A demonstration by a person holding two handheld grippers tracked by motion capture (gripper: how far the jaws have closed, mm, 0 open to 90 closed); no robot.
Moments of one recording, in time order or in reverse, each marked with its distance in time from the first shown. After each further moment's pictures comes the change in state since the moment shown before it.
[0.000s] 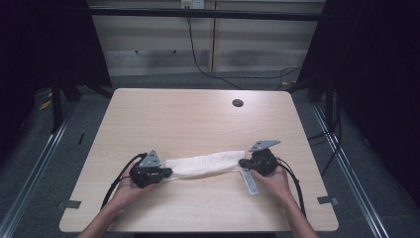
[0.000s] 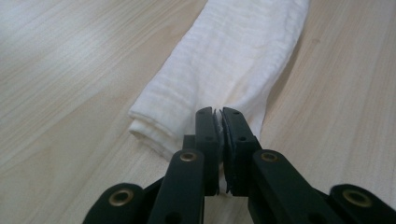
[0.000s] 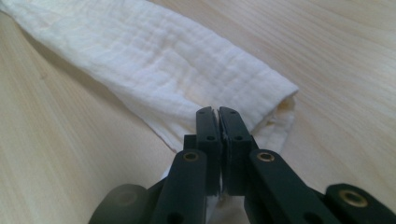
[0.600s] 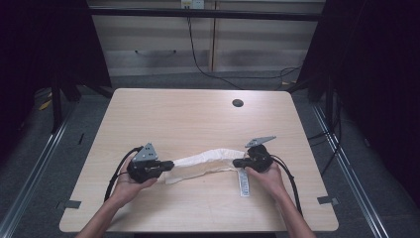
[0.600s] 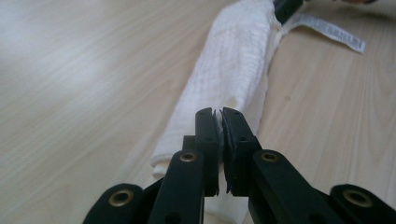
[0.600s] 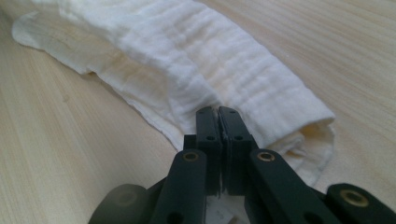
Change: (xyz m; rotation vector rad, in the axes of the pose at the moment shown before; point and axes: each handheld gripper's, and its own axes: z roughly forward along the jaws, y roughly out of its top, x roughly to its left) left arm -0.003 0.019 -0.017 -0.094 -0.032 -0.024; right arm -0.005 0.010 0.019 0.024 0.112 0.095
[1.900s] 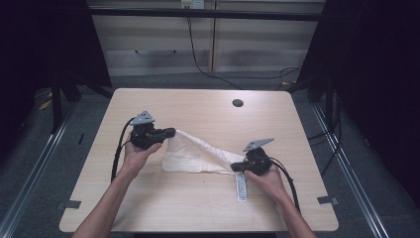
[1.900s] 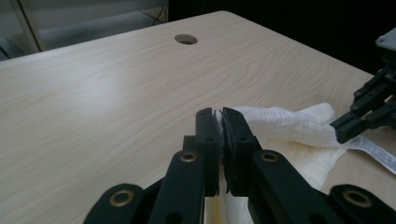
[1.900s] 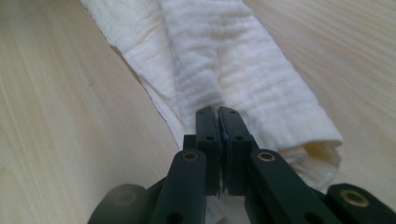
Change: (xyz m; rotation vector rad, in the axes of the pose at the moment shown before) left arm 0.062 0.058 0.004 -0.224 0.069 -0.197; right arm 0.007 -0.002 -0.002 0.025 0.042 -0.041
